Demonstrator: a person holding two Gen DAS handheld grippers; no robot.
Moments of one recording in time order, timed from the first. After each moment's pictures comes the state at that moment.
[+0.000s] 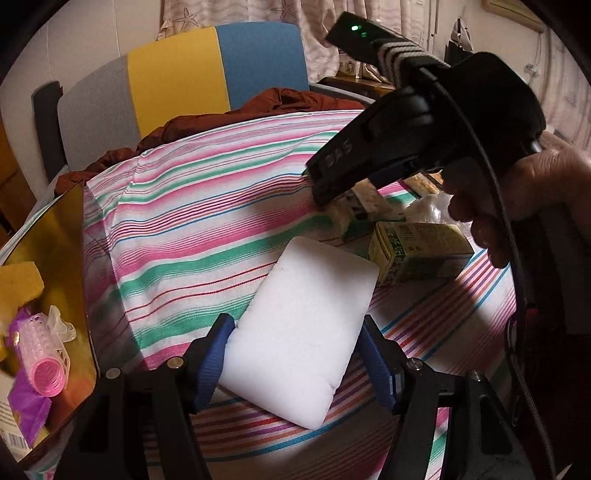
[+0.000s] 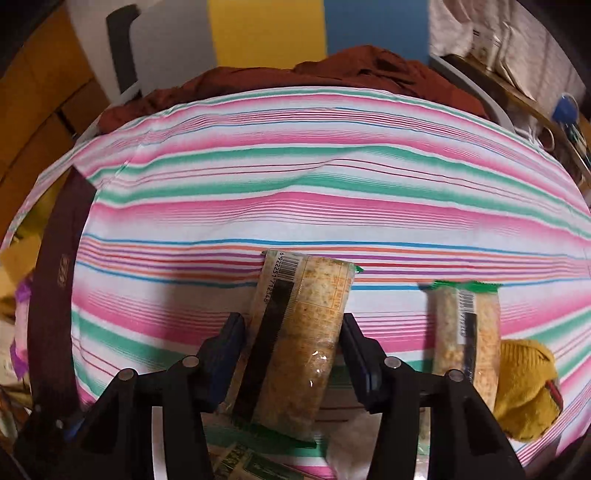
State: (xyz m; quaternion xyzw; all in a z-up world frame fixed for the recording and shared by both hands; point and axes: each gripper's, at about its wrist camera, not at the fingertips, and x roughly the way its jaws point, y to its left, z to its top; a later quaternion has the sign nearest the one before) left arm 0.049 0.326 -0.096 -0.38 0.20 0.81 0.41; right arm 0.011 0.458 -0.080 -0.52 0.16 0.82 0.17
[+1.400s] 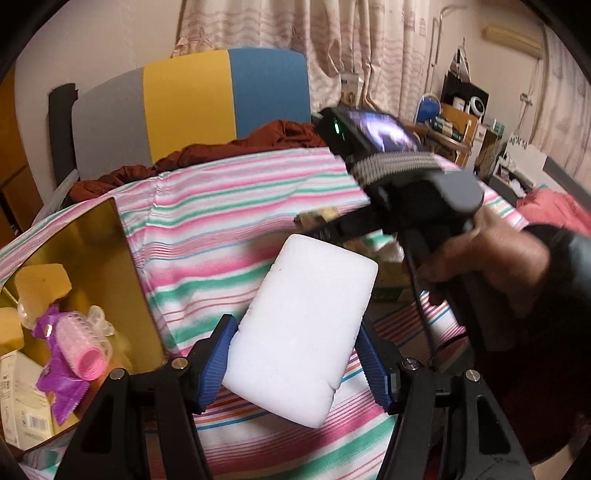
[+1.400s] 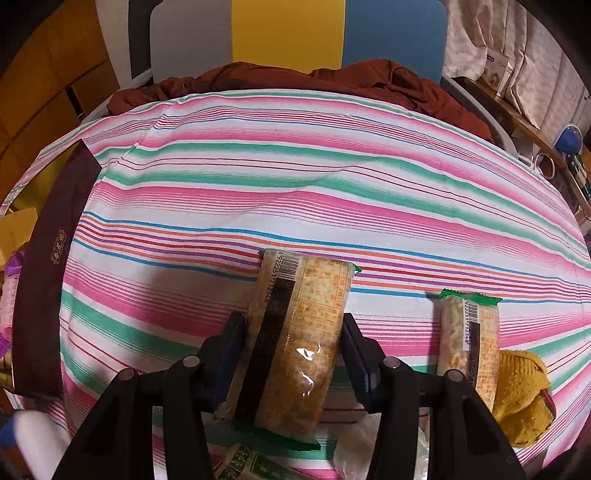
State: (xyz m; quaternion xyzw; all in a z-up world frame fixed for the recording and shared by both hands) left arm 0.068 0.285 -0.040 -0.35 0.14 0.82 0.42; right arm 0.013 0.445 -0.084 -0.52 0.11 0.83 0.17
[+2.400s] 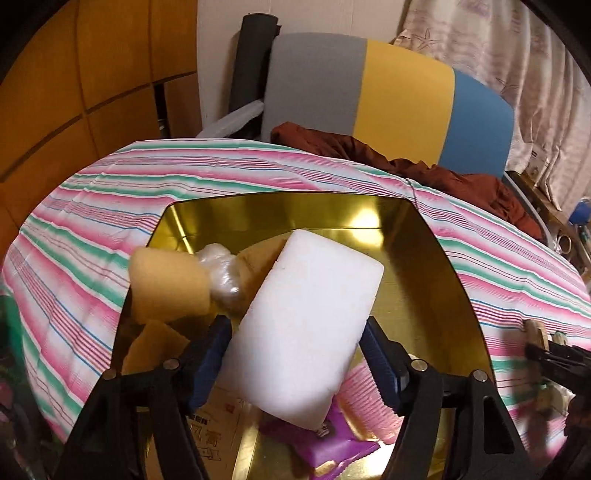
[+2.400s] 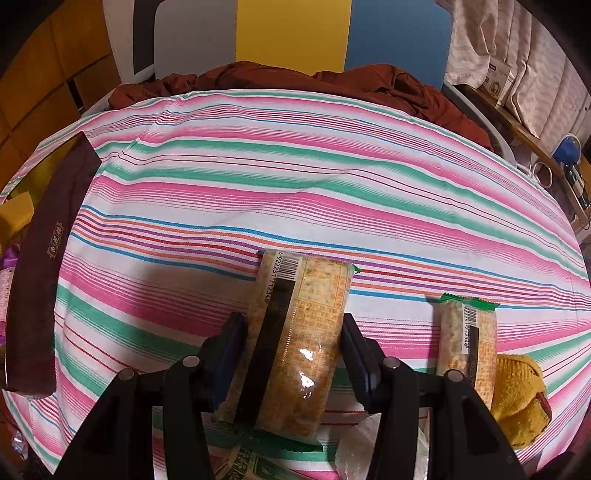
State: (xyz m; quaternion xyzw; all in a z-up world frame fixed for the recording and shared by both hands) left arm -0.111 0.137 -0.042 -0.42 0.02 0.90 0.12; right arm 0.008 0.439 -0.086 -0.52 0.09 0.83 0.18
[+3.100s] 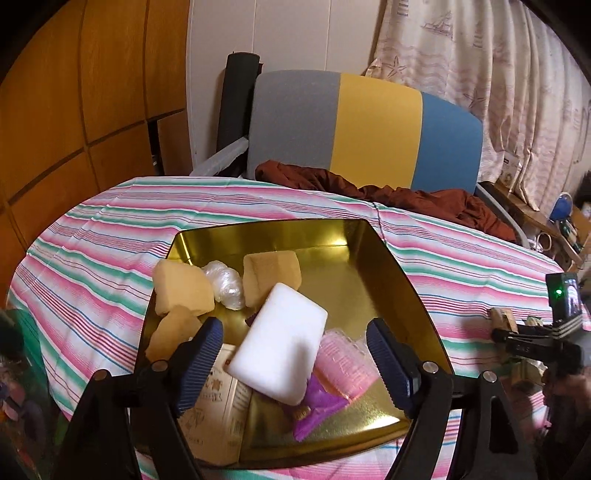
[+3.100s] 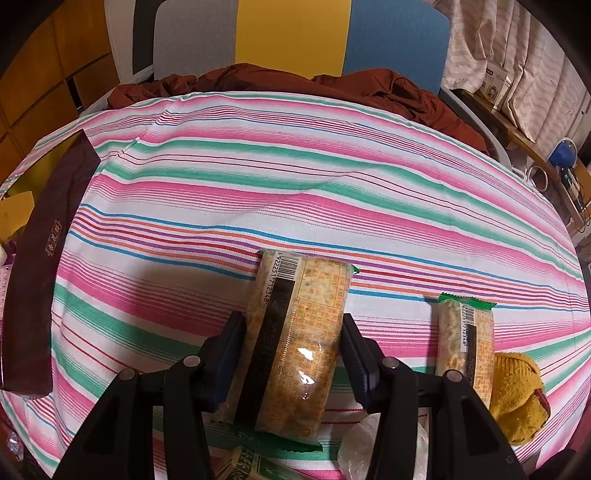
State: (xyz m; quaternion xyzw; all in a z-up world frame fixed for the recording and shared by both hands) left arm -0.043 0.127 -0.001 -0.36 0.02 0.92 0.16; right arm 0.007 0.438 -0.087 -0.52 0.08 0.83 0.18
